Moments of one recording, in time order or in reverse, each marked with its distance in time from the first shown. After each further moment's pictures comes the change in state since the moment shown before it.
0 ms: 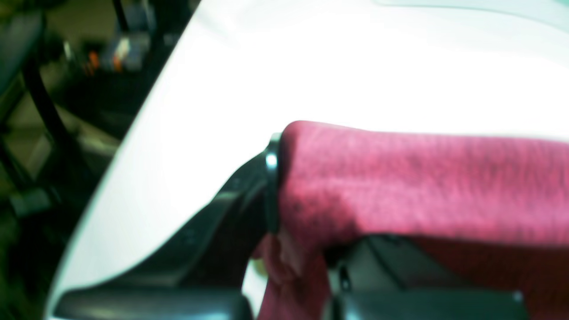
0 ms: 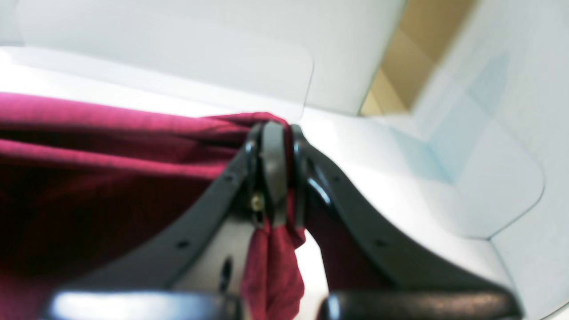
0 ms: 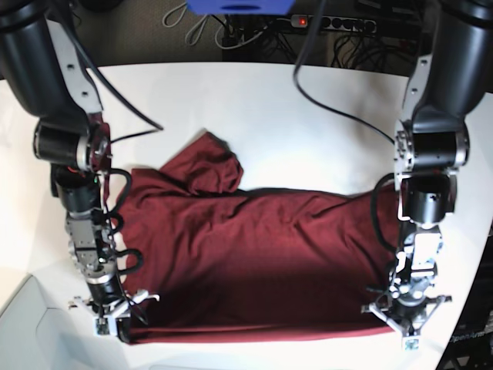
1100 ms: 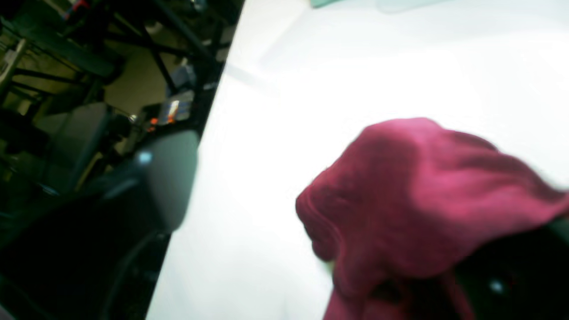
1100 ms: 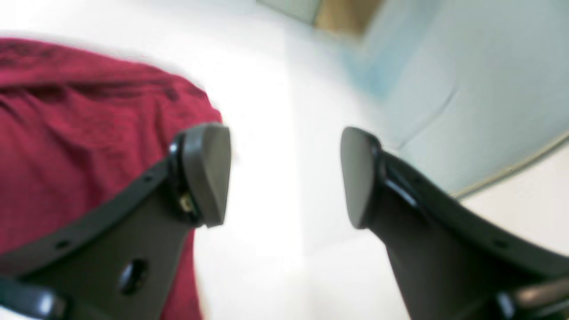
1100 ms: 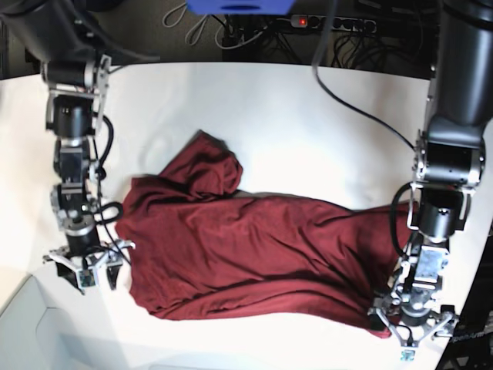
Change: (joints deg) left arm -4.2 -2.5 12.4 -4.2 -0.1 1.1 -0.6; right arm -27.6 2.2 -1.0 42.6 1.0 -0.9 -21.3
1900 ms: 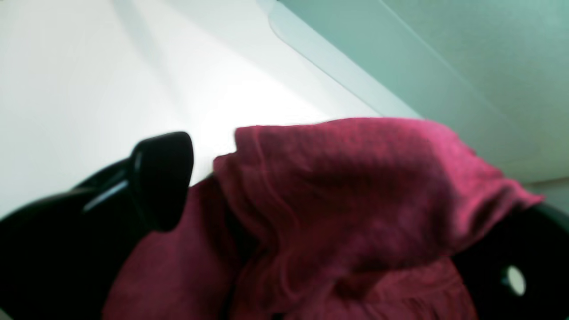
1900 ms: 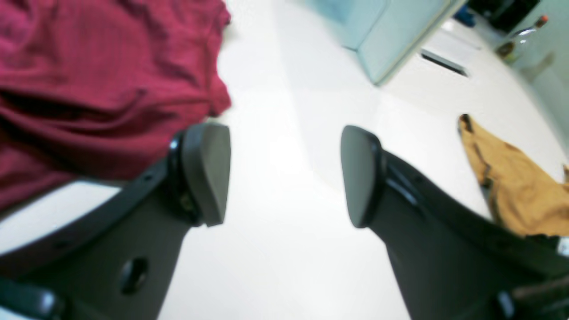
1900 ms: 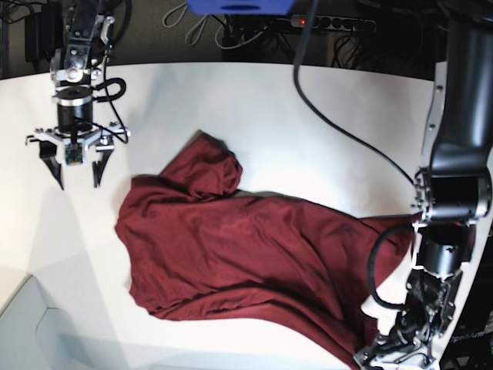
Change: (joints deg) left arm -9.9 1.8 -6.3 -8.4 -43.7 -3.5 8.6; right arm -39.1 -9.5 12.4 37.0 0.0 0.3 -2.0
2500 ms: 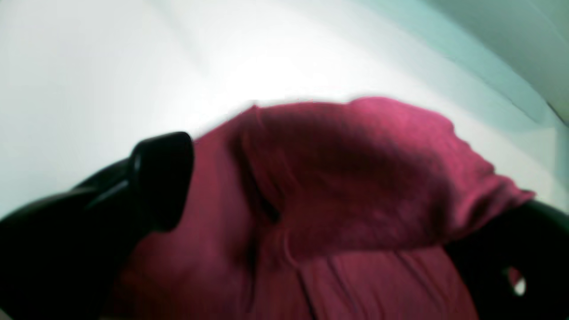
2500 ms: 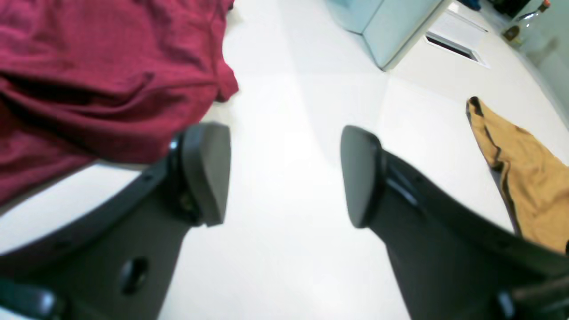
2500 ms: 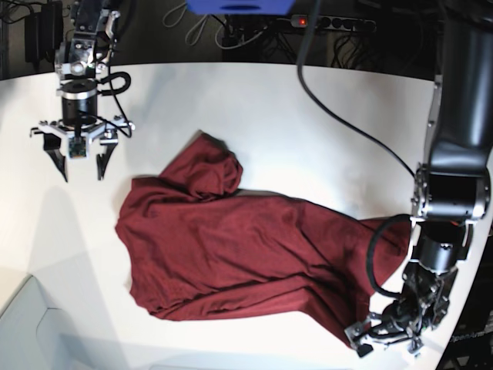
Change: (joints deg) left arm 1.0 0.1 2.9 -4.3 -0.3 0.0 10.6; right arm -1.1 -1.9 -0.4 0.1 0.0 0.0 -0.3
